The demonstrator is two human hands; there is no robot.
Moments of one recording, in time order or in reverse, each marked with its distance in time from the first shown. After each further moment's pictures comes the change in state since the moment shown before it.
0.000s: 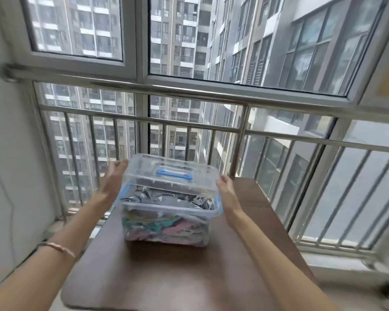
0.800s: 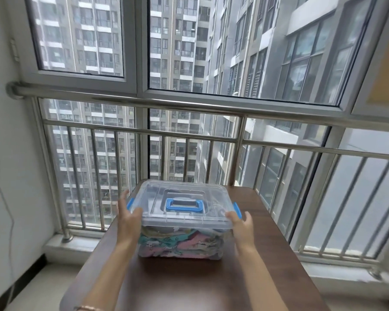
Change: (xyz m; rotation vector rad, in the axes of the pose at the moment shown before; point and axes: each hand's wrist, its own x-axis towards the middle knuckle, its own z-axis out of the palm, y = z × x) left_hand -0.074 -0.026 0.057 -0.112 0.243 0.008; right_hand -0.037 0.034 -0.027 0.249 0.269 0.132
